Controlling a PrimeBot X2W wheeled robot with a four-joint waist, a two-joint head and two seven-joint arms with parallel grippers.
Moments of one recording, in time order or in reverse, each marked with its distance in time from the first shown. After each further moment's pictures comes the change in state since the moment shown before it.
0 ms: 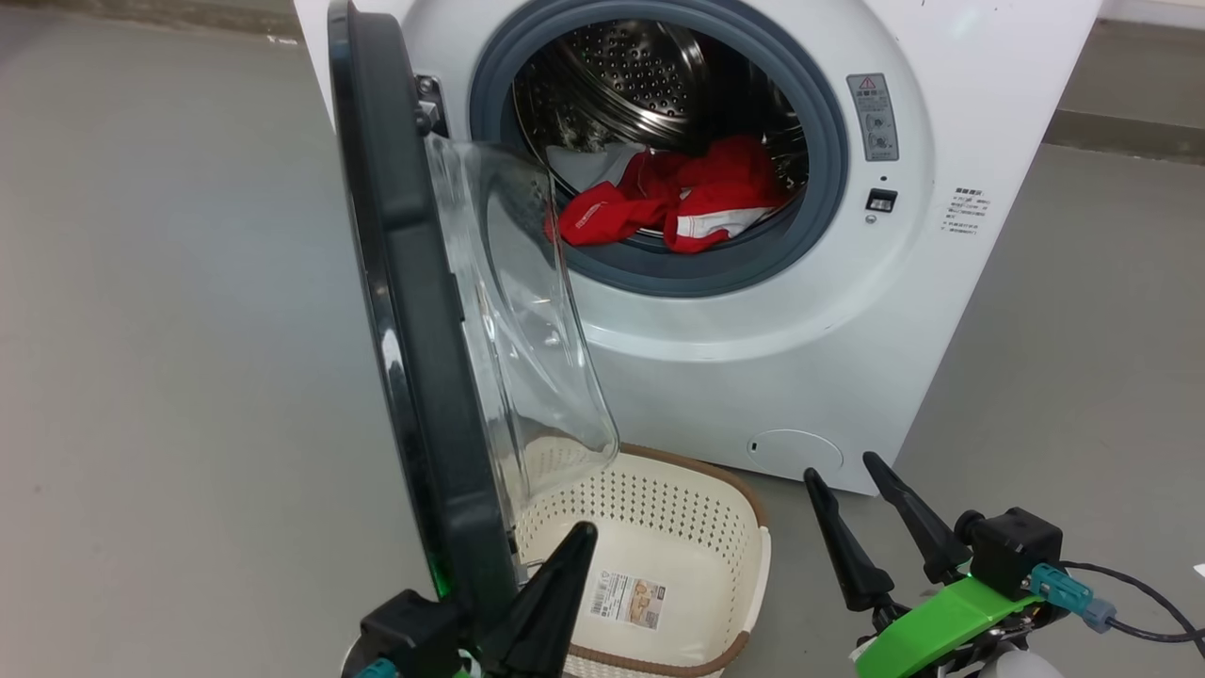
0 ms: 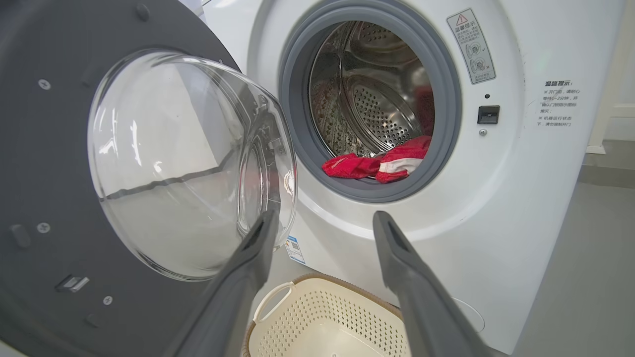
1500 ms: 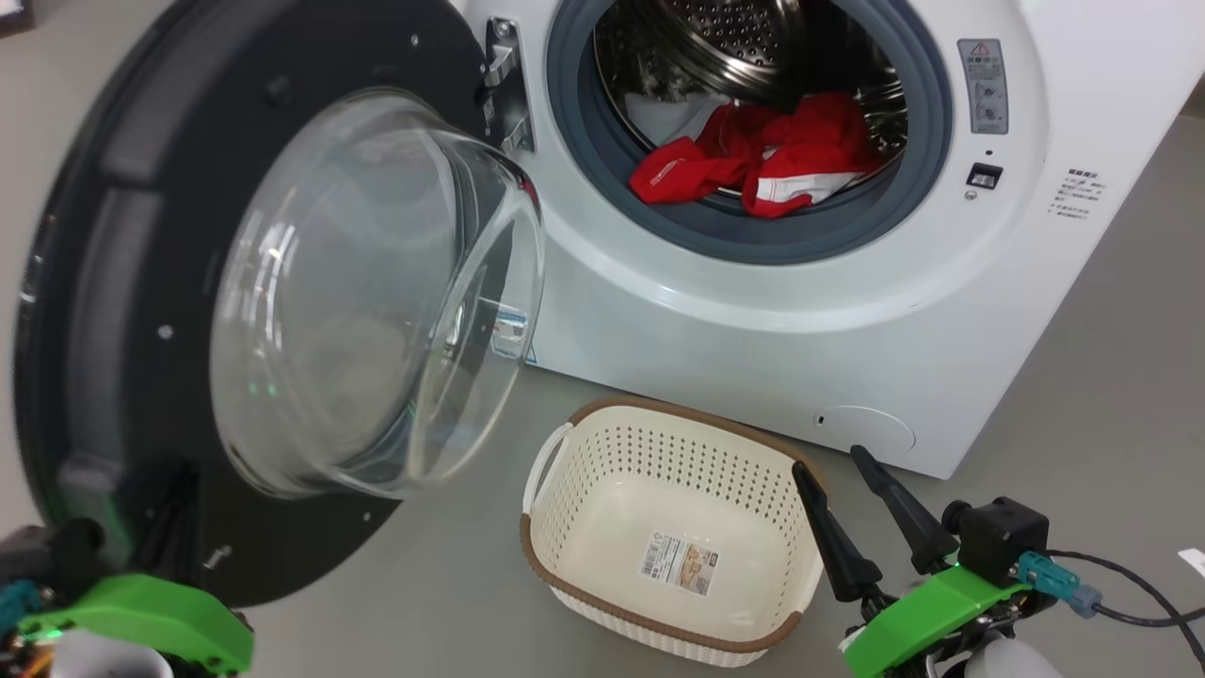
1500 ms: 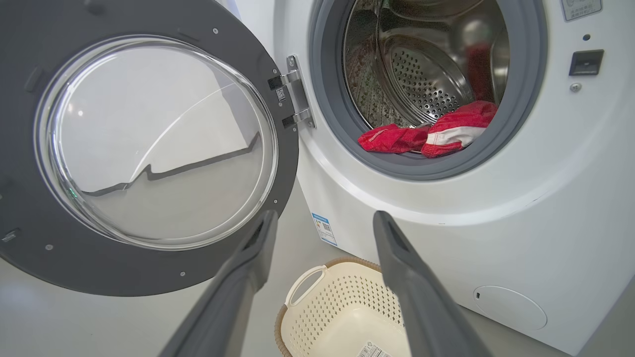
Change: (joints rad) left arm -0.092 0.264 0.374 0.248 -0.110 0.132 0.013; right arm -0.030 0.008 0.022 0.033 0.017 0.000 0.000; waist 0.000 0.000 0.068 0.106
